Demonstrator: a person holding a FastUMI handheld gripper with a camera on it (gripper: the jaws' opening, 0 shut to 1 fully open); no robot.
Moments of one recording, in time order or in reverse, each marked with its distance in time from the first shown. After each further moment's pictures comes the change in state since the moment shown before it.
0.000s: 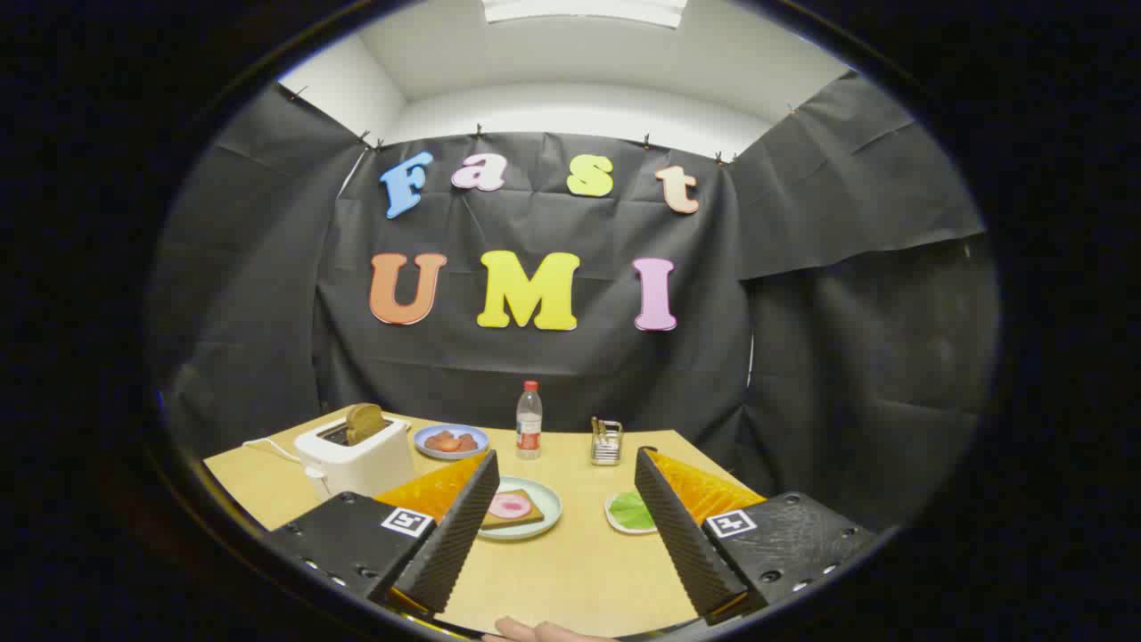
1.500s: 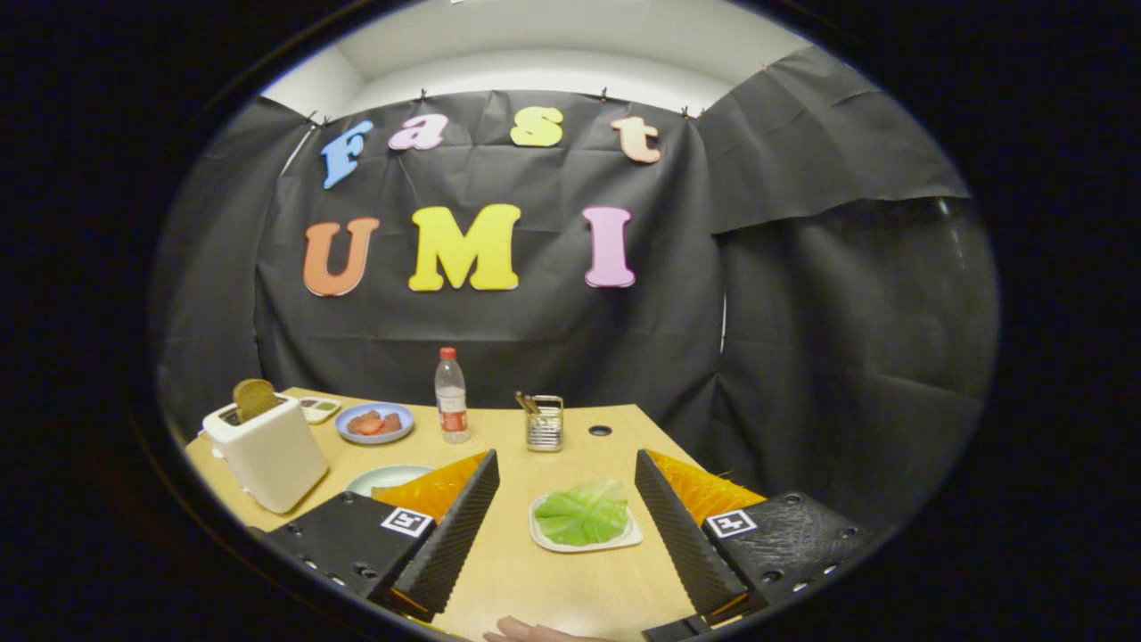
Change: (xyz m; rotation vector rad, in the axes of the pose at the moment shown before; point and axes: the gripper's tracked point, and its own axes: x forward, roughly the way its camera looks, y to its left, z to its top) arm 0.141 -0.122 -0.053 0.042 0.148 -0.099
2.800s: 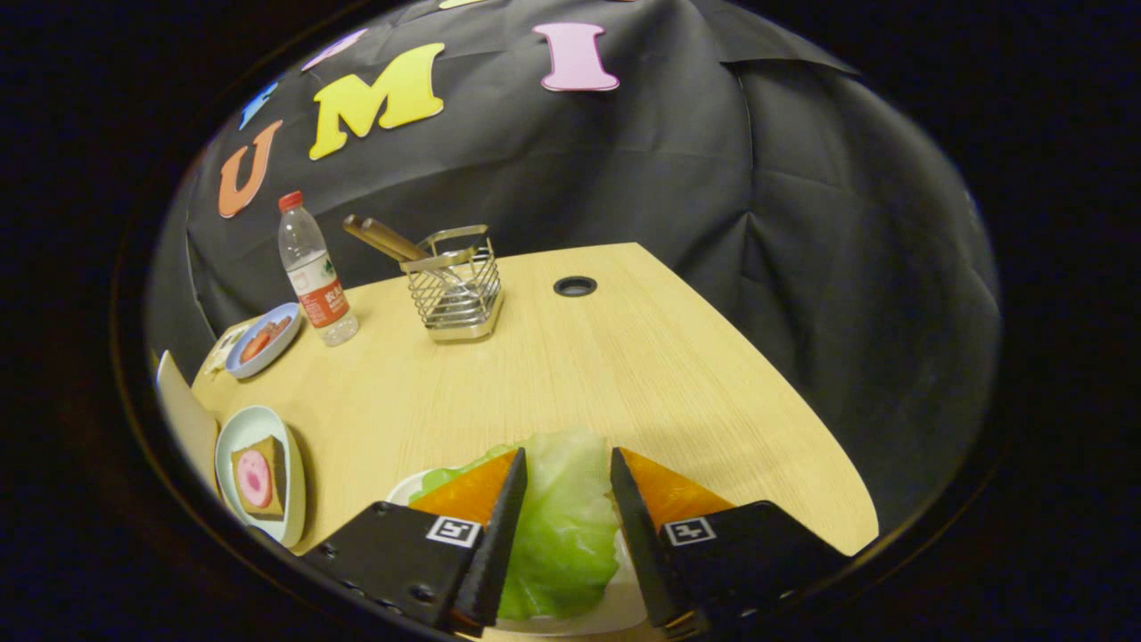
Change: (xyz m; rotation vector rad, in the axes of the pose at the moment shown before) arm 0.231 -0.042 -0.155 0.066 0.505 0.004
